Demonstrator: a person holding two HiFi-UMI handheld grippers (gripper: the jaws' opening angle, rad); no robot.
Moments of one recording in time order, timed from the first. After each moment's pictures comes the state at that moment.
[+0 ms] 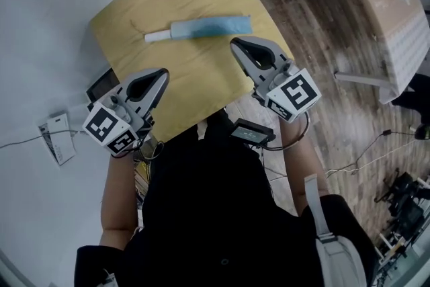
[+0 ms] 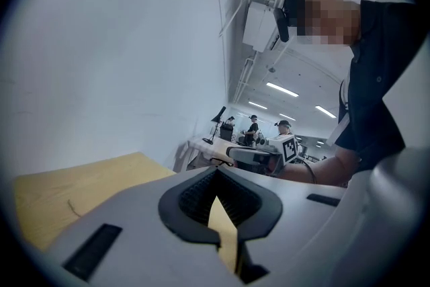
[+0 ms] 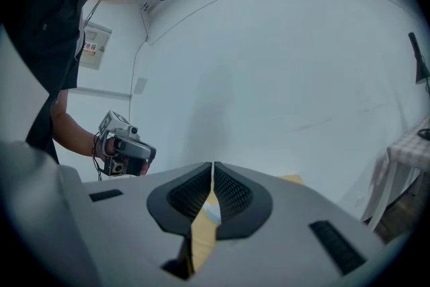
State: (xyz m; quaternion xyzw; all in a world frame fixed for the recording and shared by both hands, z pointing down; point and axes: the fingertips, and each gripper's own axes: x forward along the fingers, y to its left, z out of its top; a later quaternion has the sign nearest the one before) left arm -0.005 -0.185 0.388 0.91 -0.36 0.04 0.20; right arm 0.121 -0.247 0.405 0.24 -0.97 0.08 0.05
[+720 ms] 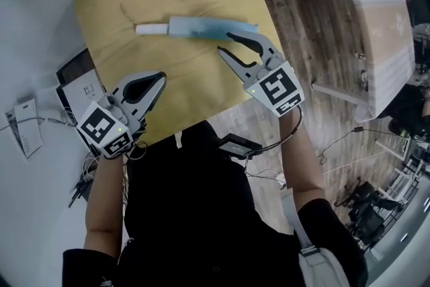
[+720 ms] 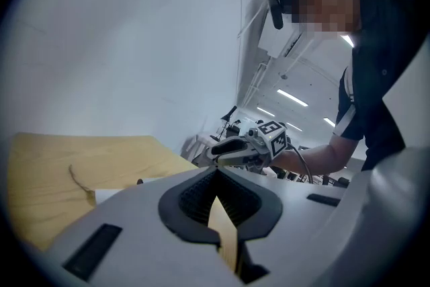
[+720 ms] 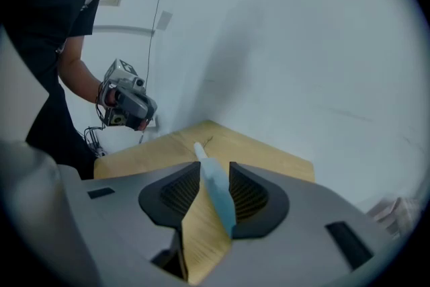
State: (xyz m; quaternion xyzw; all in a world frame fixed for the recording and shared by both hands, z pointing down) left arm -0.033 -0.190 0.461 0.89 -0.38 0.00 0.25; right arm 0.066 -0.275 0.492 0.14 -0.95 0.00 0.28
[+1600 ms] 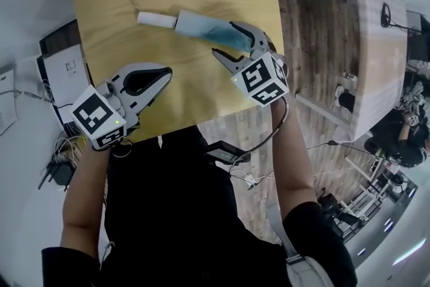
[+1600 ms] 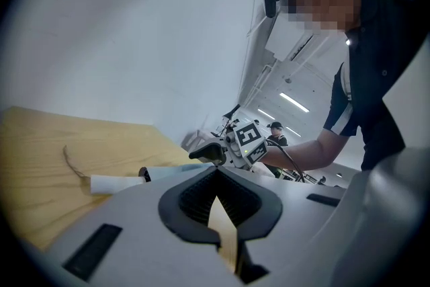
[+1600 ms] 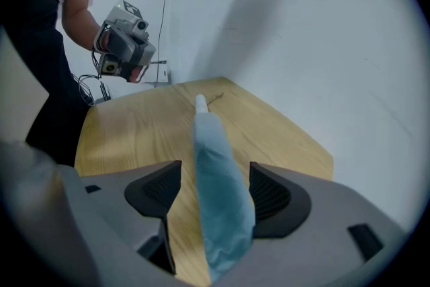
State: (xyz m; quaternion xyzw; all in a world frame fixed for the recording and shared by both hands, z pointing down) left arm -0.039 -0.208 0.495 0.89 -0.36 -0.01 0.29; right arm 0.043 -0.306 0.593 0.06 -0.89 -0.07 0.45
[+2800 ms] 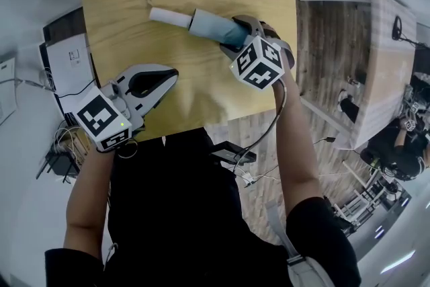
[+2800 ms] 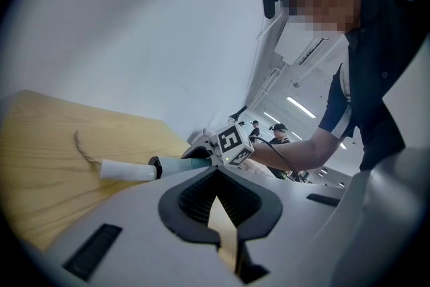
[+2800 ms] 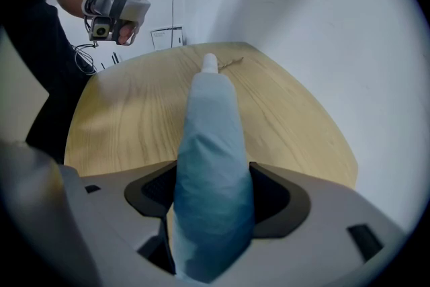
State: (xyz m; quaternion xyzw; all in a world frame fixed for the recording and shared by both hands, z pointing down) left arm -0.056 -0.203 0.514 0.87 -0.38 -0.02 0.32; right arm 0.025 -0.316 0.657 -0.03 -0.82 -0.09 0.57
